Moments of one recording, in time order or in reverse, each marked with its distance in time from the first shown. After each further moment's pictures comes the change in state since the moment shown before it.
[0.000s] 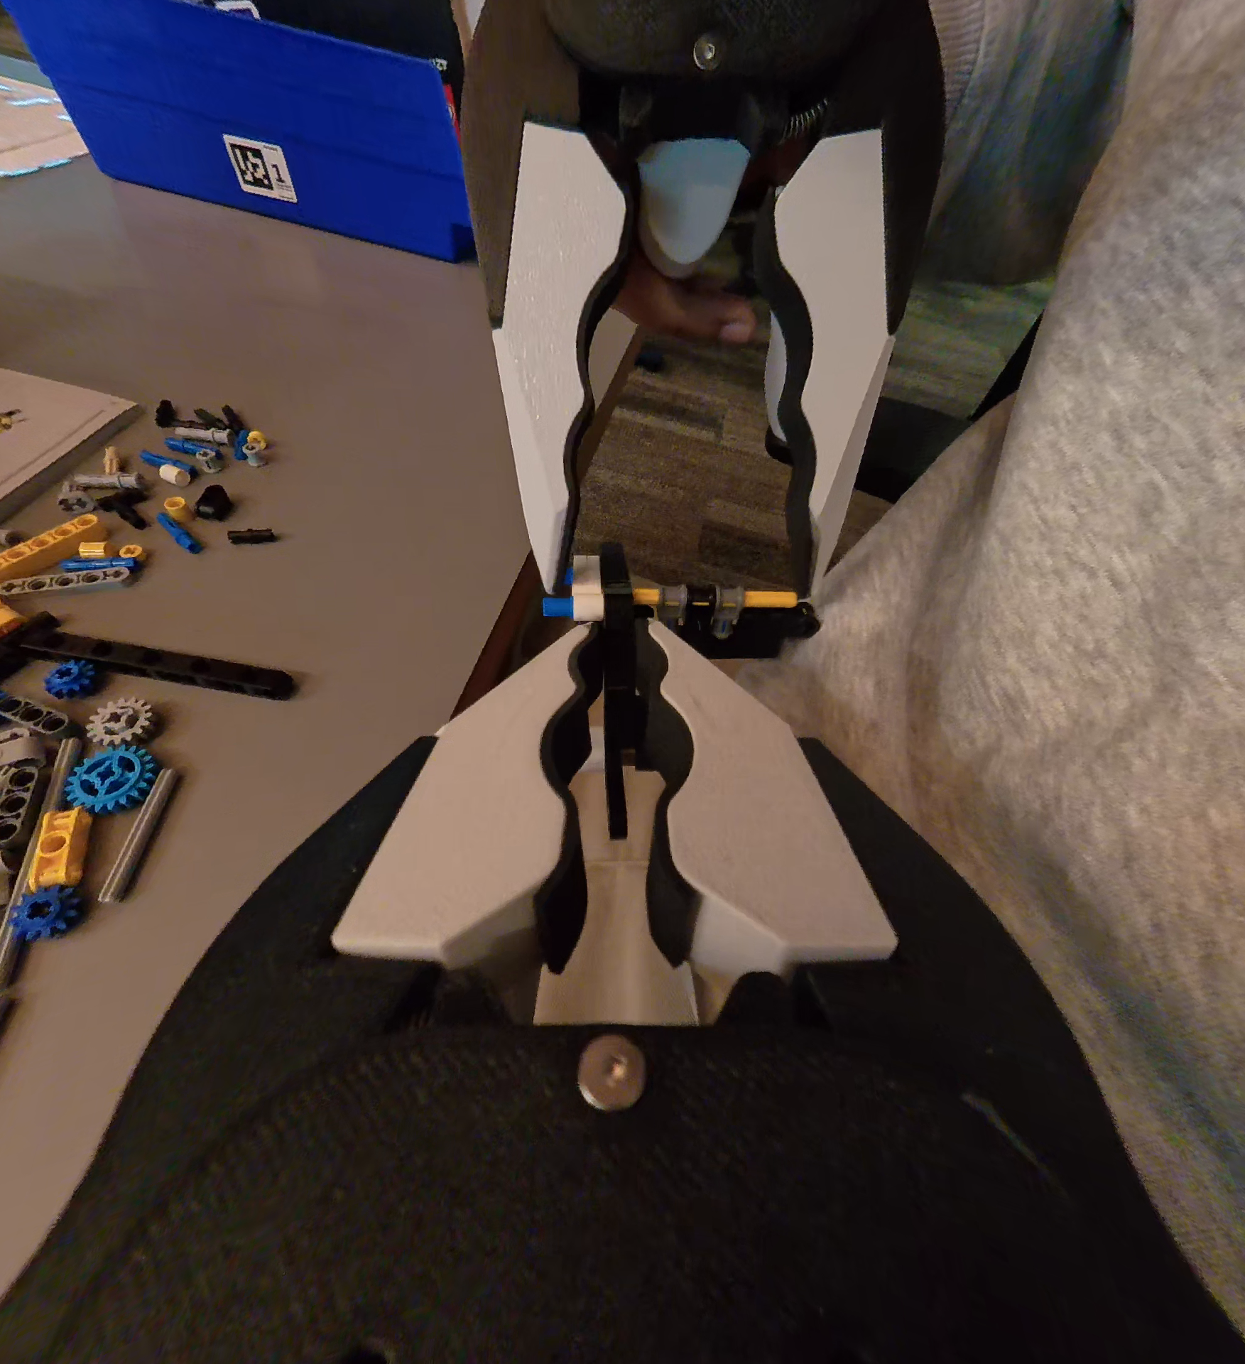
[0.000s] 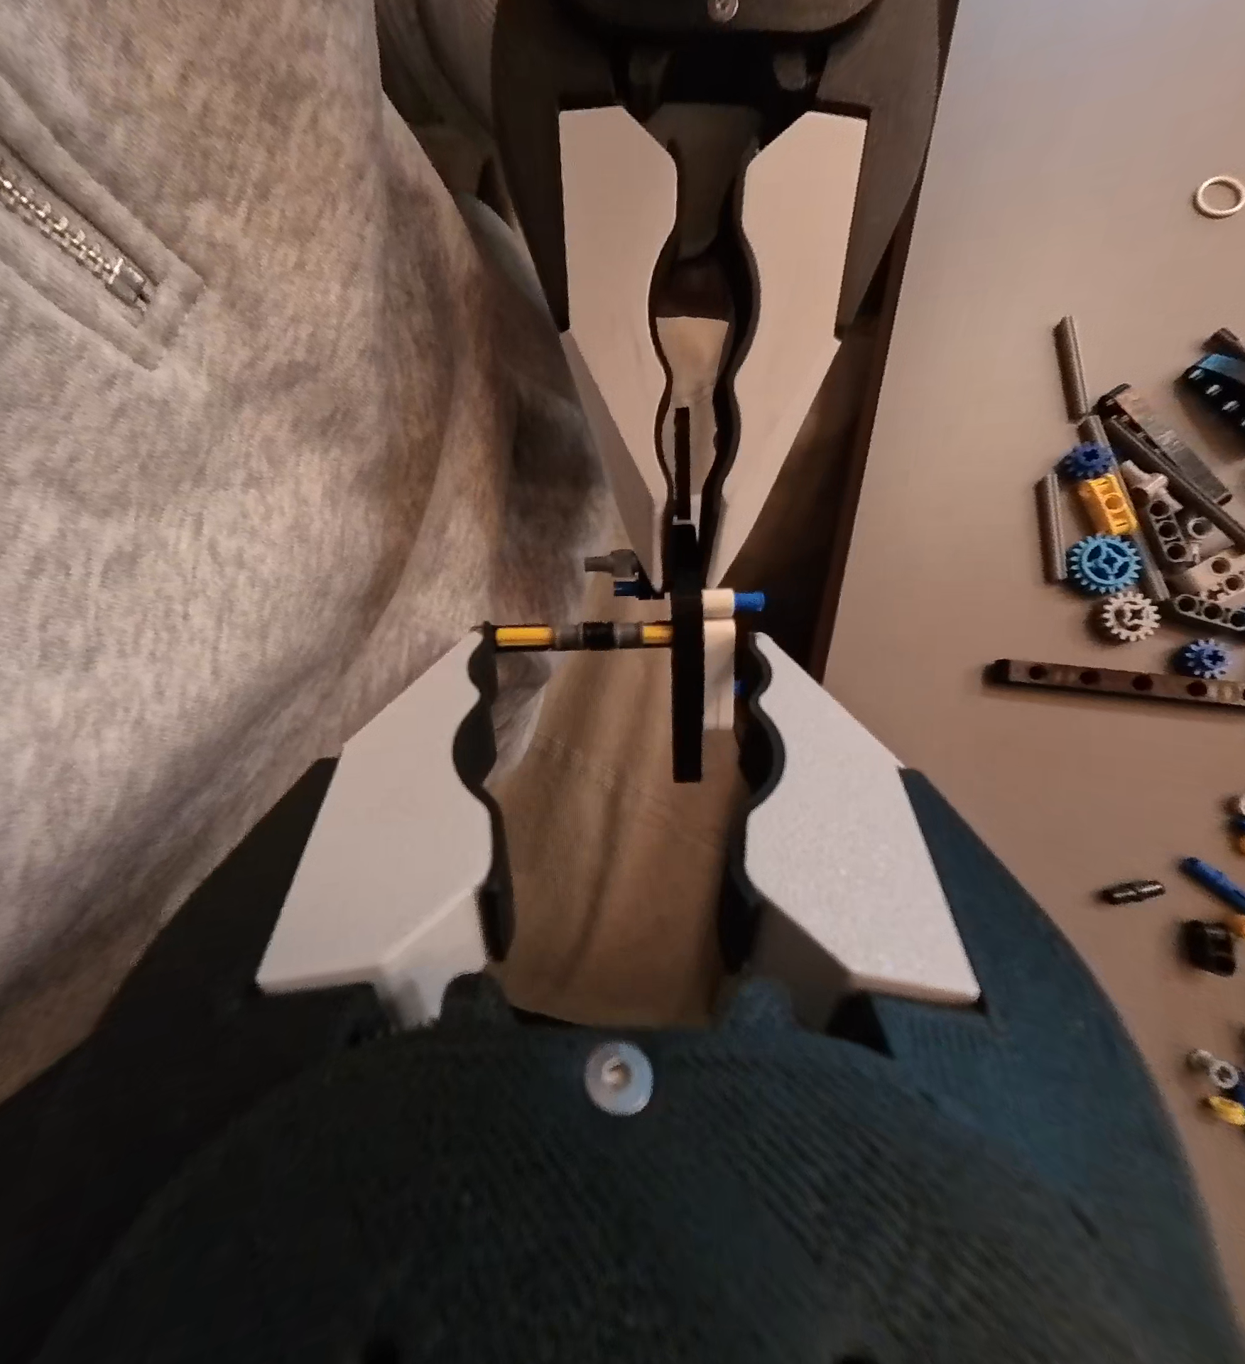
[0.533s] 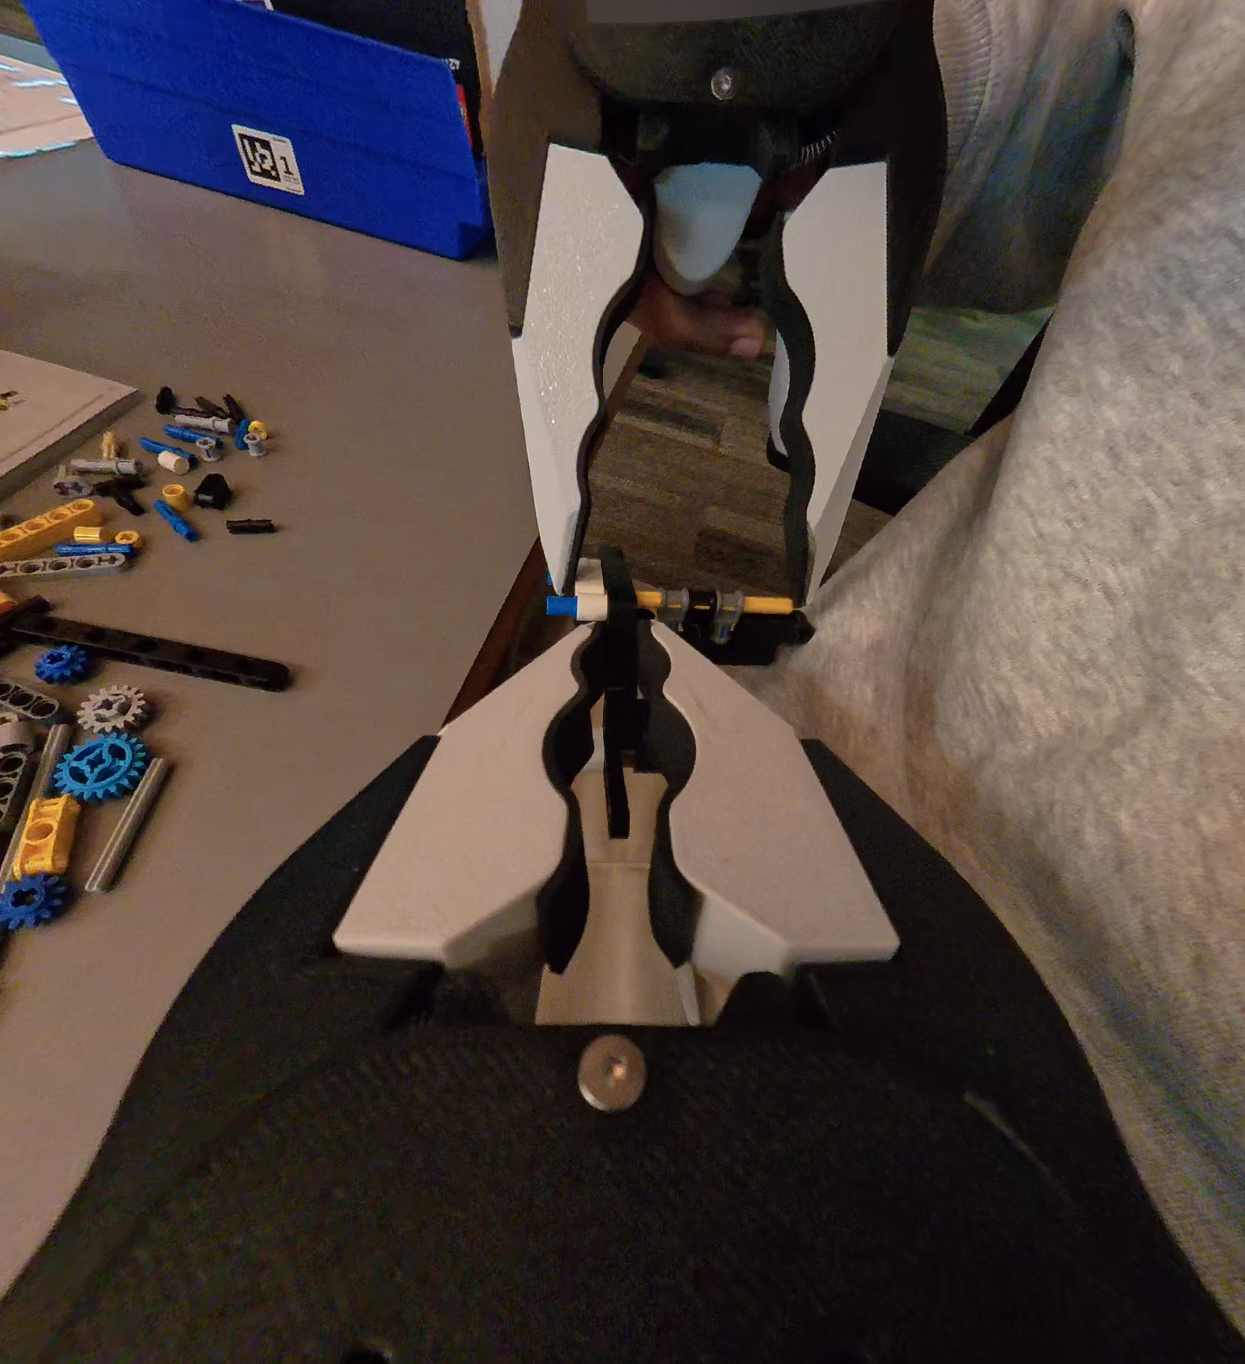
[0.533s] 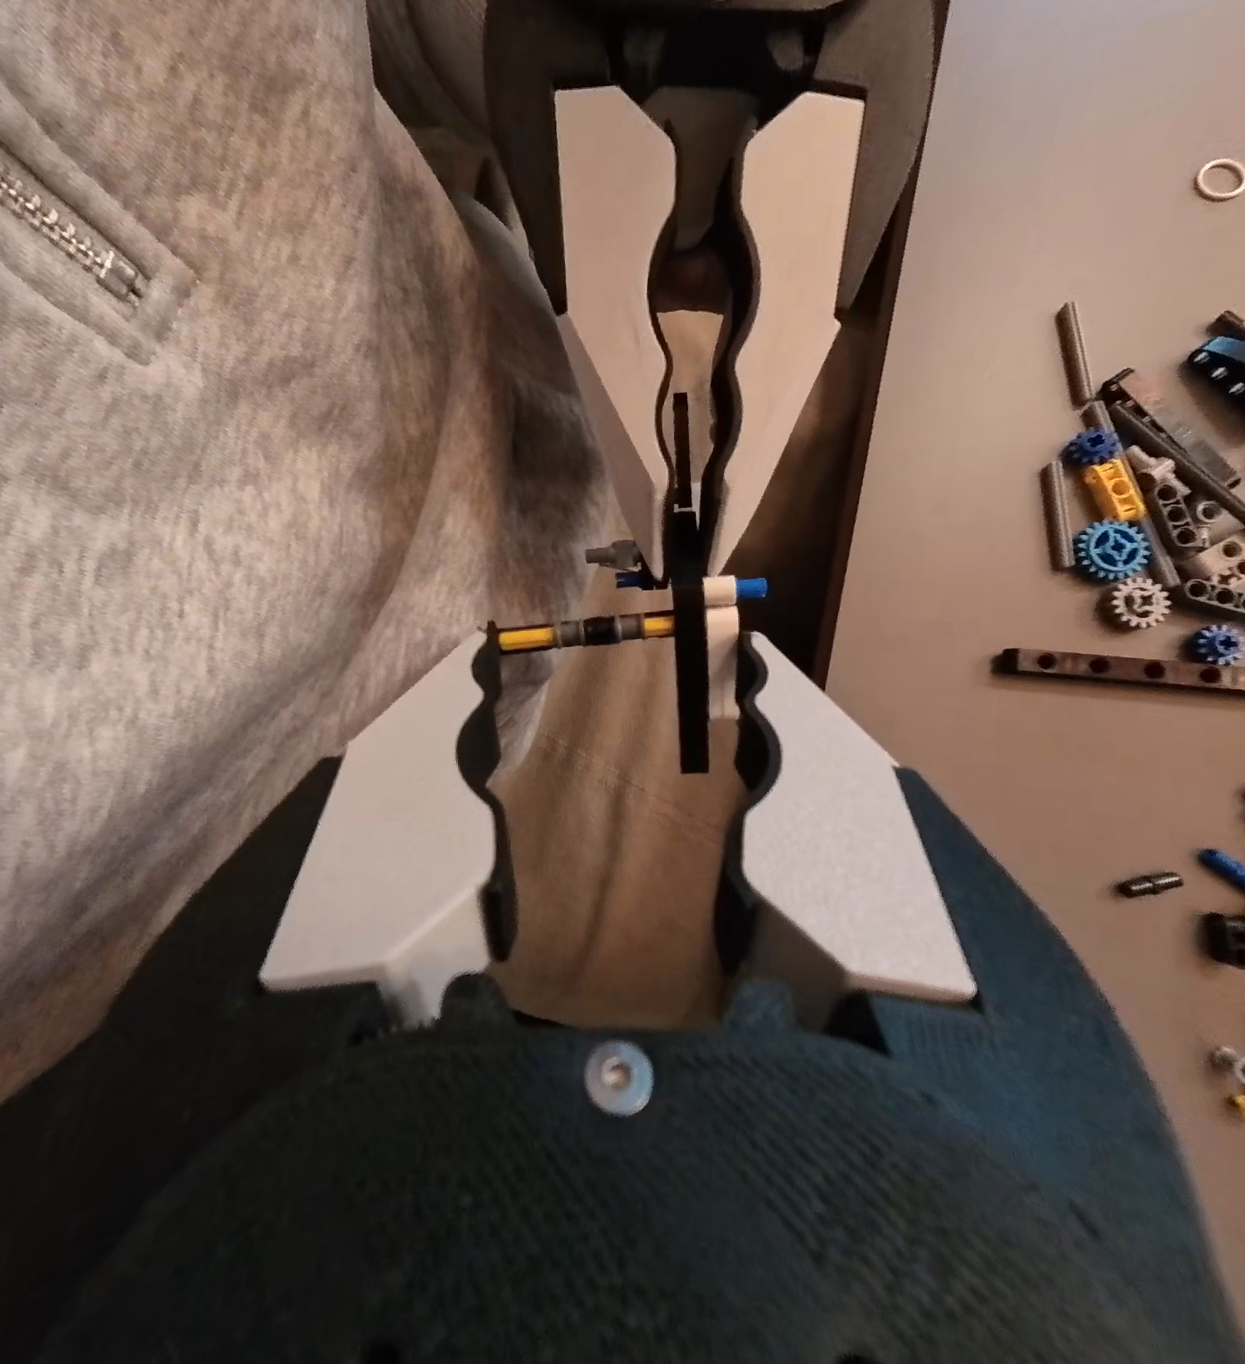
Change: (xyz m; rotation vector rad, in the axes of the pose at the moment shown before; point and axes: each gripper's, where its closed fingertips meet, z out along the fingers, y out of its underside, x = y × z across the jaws) left arm 0.000 -0.001 -0.002 0.005 -0.005 -0.031; right arm -0.001 0.002 0.001 0.013 0.003 0.016
